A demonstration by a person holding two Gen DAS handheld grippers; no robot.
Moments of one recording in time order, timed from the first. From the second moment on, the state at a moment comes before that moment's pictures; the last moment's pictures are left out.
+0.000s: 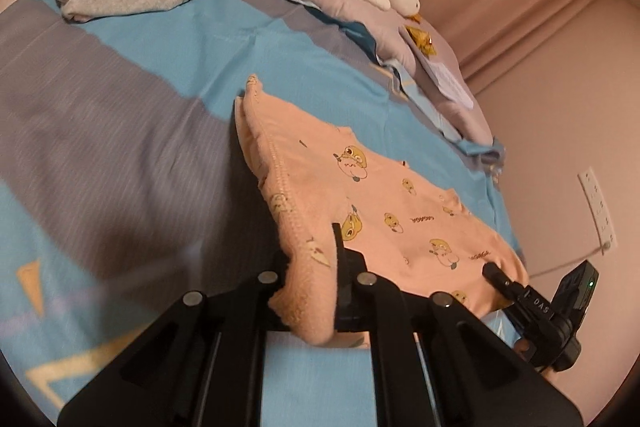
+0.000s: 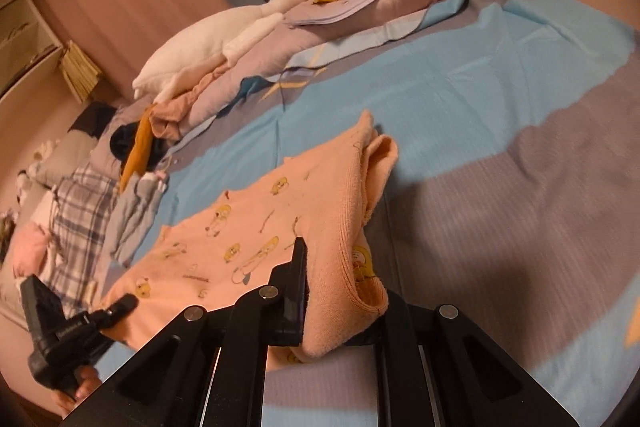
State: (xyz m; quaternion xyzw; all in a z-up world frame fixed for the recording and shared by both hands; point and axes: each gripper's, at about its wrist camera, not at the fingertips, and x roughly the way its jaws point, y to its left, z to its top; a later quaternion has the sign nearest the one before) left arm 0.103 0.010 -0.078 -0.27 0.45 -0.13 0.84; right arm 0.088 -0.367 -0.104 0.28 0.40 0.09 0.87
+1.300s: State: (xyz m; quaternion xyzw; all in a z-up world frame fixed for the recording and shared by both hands) left arm 0.067 0.003 -0.054 -0.19 0.46 -0.13 0.86; right arm 0.049 -0.353 -0.136 0.26 0.48 0.04 0.84
